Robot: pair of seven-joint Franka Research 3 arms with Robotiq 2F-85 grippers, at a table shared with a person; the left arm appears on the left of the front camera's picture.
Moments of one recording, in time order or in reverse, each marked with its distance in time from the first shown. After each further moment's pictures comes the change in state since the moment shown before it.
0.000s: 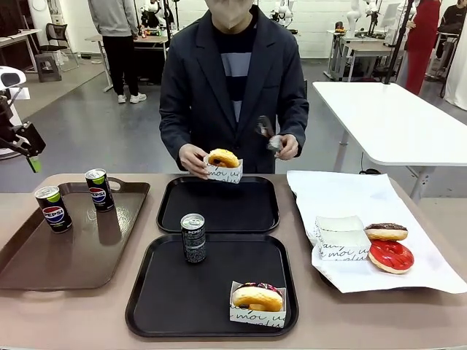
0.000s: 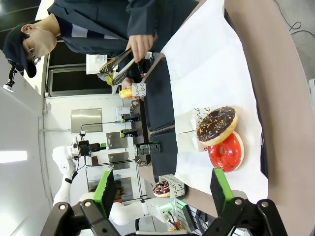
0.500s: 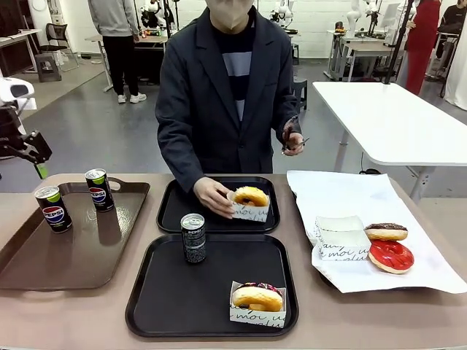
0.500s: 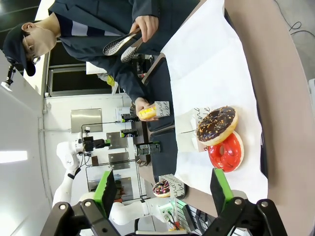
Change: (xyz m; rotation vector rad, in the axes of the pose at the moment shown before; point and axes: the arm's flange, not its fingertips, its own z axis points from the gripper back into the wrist) left arm 0.024 0.005 -0.035 0.000 0.029 0.015; right arm 0.000 0.000 0.000 0.000 0.000 0.000
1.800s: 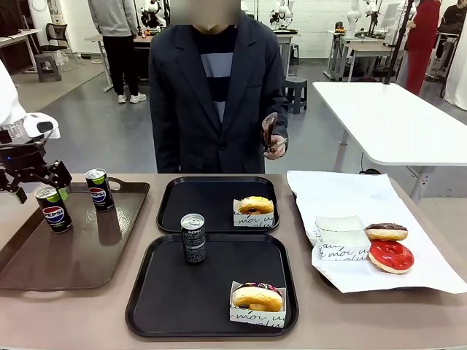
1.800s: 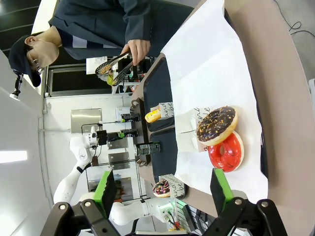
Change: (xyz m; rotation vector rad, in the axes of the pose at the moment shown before) left arm 0.024 -0.006 -0.086 0.001 -0.020 -0.075; right arm 0.000 0.000 0.000 0.000 0.000 0.000
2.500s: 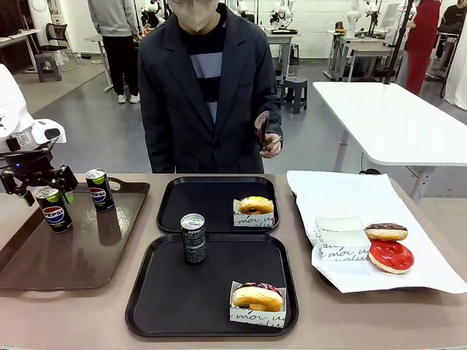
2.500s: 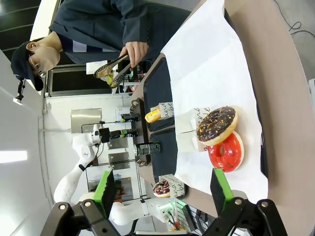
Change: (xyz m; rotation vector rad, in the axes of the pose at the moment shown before) left arm 0.011 -0.003 -0.018 0.000 -0.023 -0.007; right arm 0.000 0.000 0.000 0.000 0.000 0.000
